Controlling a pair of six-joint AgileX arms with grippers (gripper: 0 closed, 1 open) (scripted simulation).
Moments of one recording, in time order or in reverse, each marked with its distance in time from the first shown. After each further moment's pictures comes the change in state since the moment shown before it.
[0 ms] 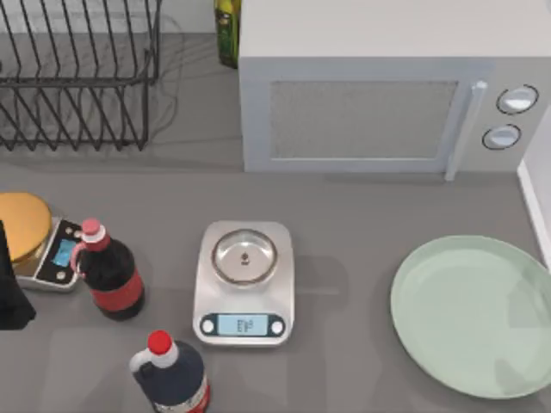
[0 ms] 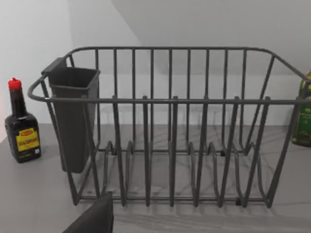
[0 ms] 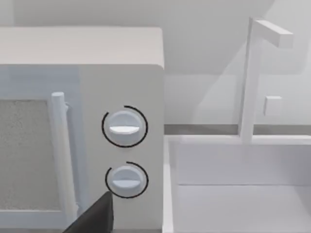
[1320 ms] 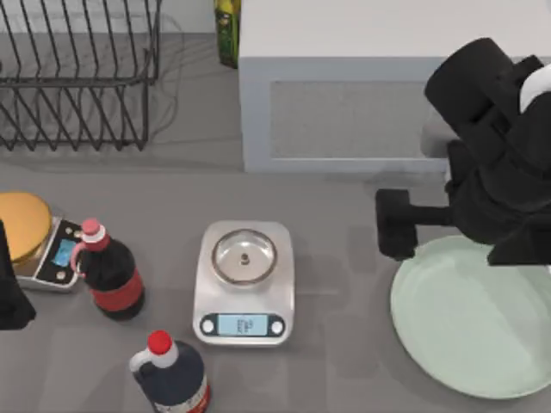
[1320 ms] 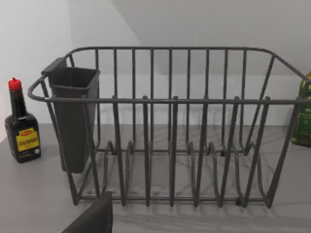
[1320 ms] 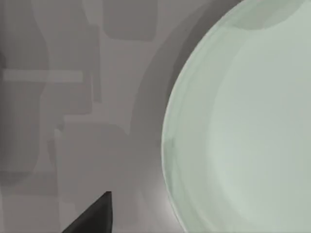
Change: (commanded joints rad) left arm 0.000 0.000 0.000 0.000 0.000 0.000; right arm 0.550 1.612 1.179 -0.938 0.001 0.563
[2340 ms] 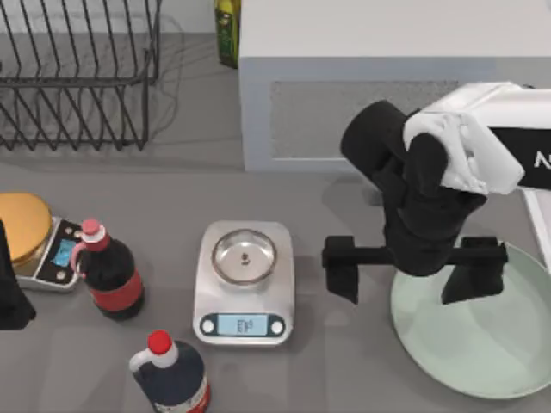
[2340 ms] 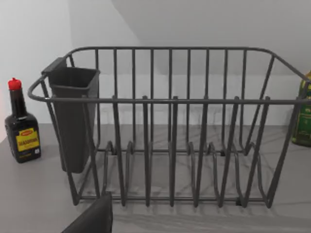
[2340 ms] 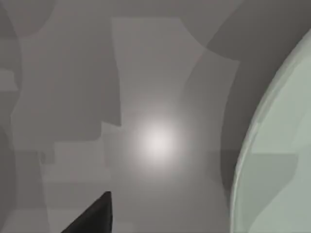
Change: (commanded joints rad) left arm 0.000 0.000 0.000 0.000 0.000 0.000; right arm 0.078 0.306 0.072 0.040 0.000 0.083
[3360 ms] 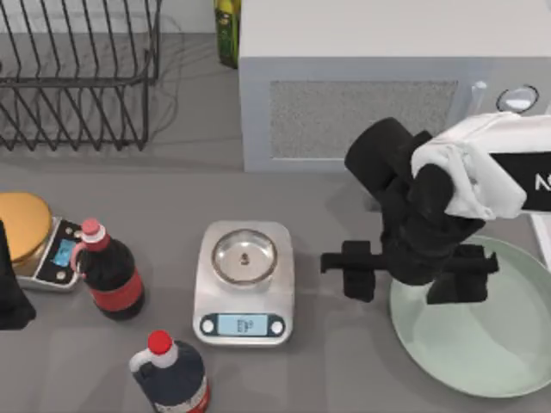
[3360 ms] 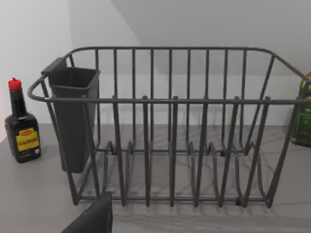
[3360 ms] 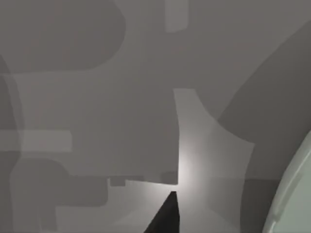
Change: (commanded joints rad) left arm 0.000 0.000 0.000 0.000 0.000 0.000; right arm 0.004 0.095 -0.115 0.205 0.001 0.004
